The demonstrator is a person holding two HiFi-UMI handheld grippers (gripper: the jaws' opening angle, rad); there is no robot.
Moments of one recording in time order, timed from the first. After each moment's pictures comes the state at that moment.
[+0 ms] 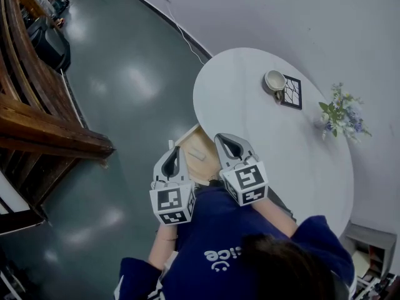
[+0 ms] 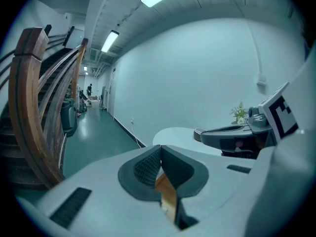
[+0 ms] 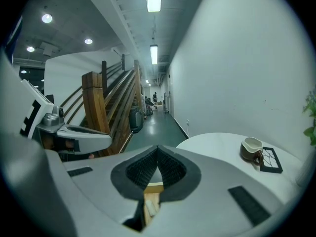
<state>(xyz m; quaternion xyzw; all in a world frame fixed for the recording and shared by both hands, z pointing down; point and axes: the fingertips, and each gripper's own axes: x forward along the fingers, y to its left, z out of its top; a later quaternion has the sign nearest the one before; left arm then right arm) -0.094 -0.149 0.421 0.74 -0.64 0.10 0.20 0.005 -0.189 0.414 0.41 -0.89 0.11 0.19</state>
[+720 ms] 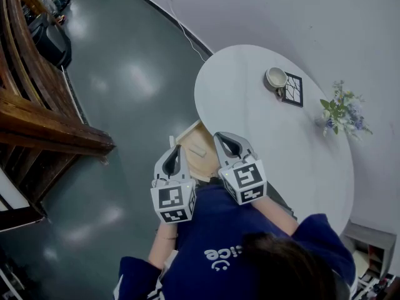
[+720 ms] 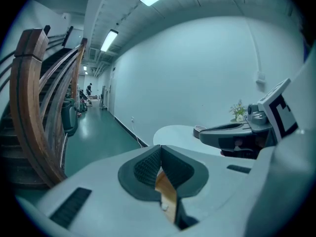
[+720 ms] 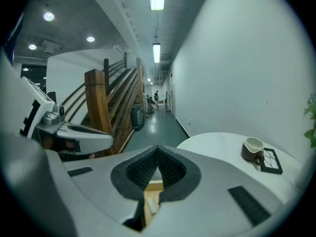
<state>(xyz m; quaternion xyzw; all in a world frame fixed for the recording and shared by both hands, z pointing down) -0.095 -0.138 0.426 0.74 -0.63 0.11 0.20 -0.001 -0.178 0.418 0.40 -0.89 0.11 0.20</state>
